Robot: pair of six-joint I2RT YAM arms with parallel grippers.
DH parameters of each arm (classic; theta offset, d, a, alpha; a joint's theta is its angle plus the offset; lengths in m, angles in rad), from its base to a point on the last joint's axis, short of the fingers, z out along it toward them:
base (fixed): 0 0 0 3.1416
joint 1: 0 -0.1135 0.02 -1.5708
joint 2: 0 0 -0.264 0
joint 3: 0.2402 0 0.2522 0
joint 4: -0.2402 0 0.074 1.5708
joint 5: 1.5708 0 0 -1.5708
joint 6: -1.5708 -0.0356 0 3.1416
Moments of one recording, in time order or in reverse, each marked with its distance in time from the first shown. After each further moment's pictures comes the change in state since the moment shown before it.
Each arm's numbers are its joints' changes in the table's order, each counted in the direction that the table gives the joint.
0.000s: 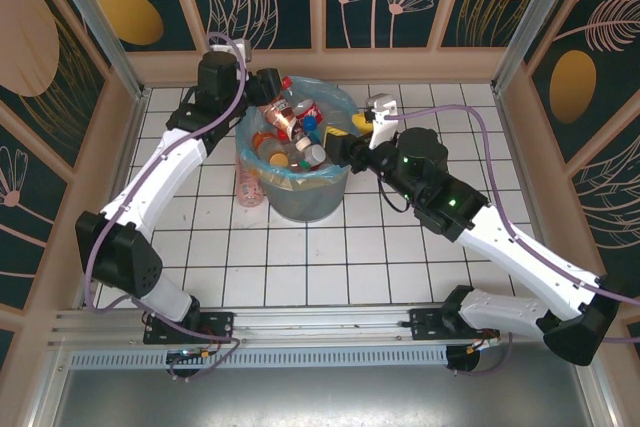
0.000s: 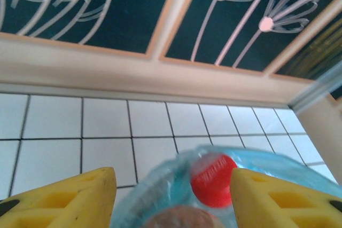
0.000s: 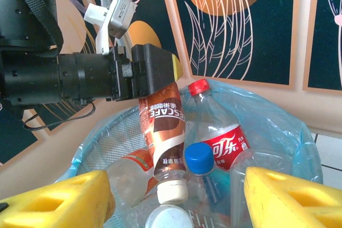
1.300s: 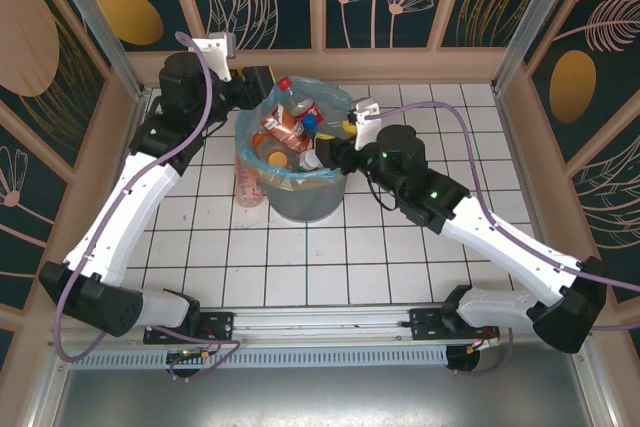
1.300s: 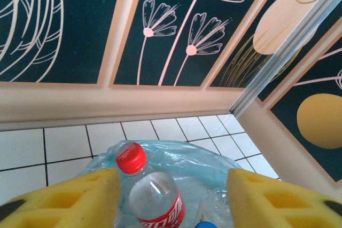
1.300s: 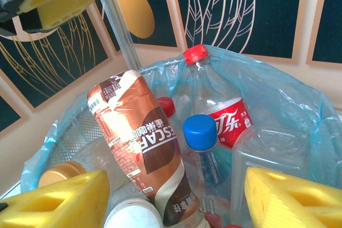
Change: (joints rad) left arm 0.017 0.205 0.007 -0.055 0.113 -0.027; right arm 0.000 -0.092 0.002 -0.014 -0.003 0.001
